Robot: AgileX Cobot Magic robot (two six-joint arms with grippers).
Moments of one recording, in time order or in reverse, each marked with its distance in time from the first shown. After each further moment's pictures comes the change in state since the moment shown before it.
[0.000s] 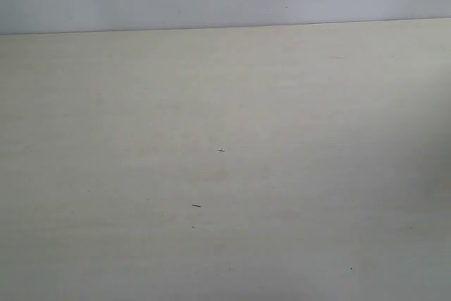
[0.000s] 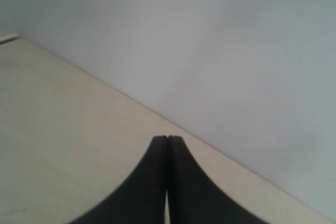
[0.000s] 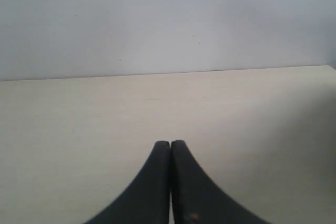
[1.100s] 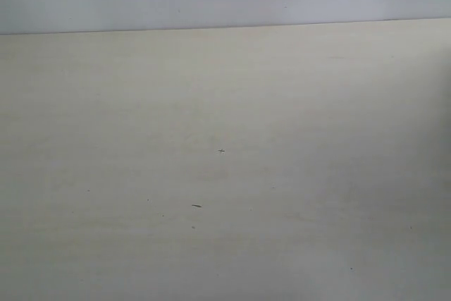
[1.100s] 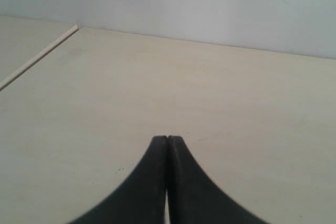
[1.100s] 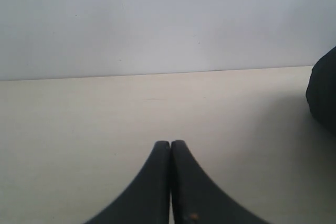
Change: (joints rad) left arm 0.403 0.000 0.185 -0.794 -0.049 1.259; right arm 0.000 0.000 0.000 0.000 0.000 0.000
